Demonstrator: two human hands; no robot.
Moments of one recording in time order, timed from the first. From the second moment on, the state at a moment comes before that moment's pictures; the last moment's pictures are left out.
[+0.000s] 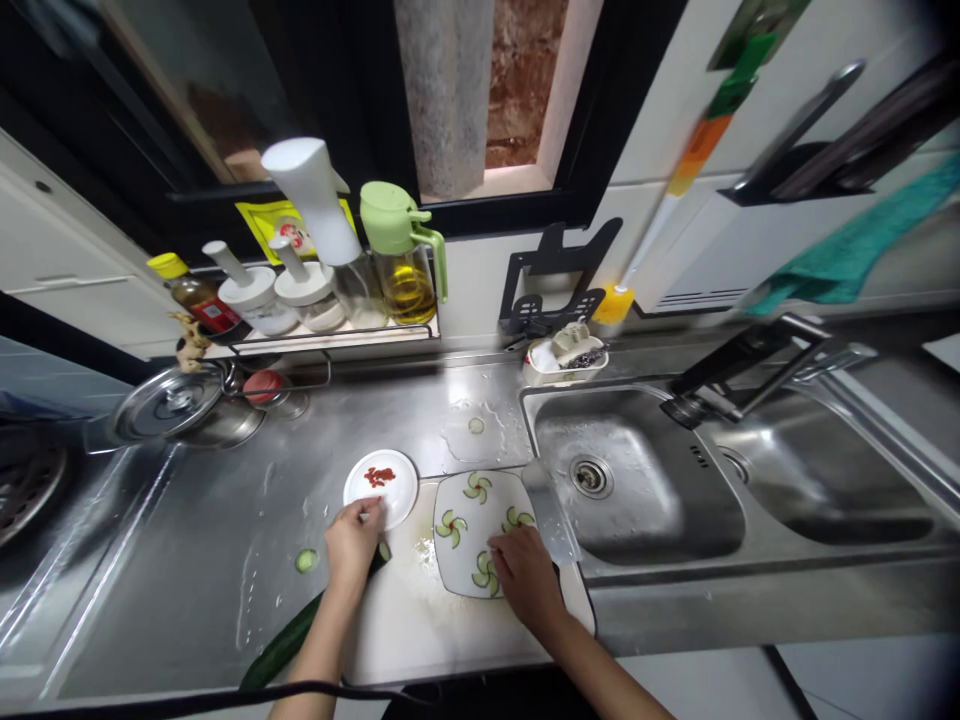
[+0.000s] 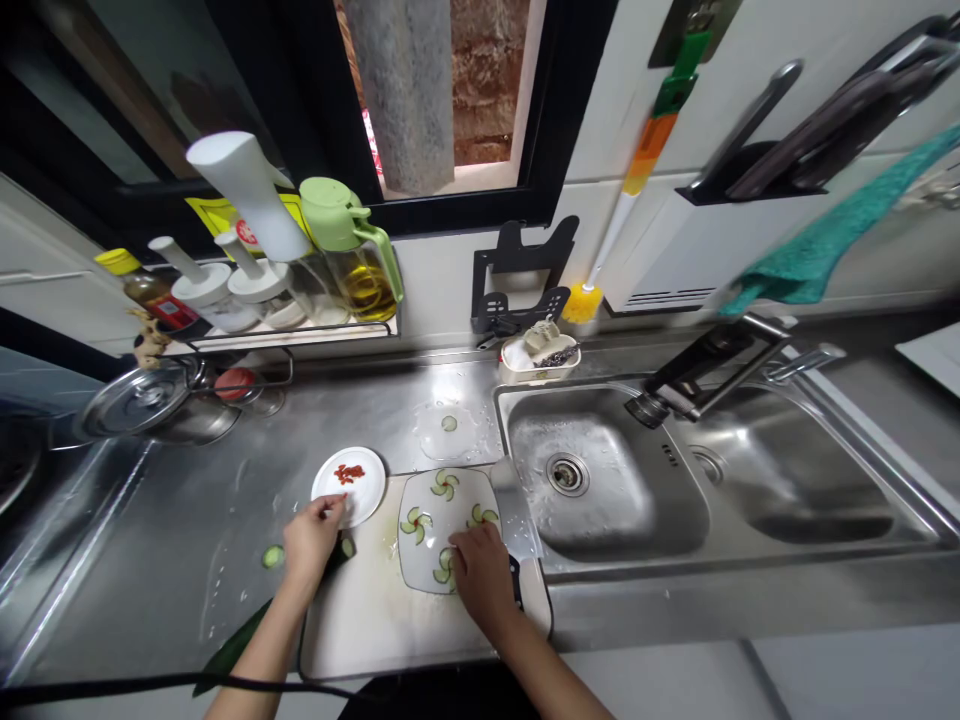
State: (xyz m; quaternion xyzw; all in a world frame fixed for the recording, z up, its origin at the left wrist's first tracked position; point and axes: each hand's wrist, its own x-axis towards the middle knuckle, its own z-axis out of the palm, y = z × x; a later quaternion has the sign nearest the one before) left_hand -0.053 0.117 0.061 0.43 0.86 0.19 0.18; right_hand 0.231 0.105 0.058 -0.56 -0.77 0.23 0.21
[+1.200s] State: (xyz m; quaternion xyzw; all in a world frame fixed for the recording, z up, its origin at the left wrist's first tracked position) left_hand 0.082 0.055 0.044 0.70 0.59 0.26 0.31; right_hand 0.241 0.064 0.051 -0.55 -0.78 0.26 0.13
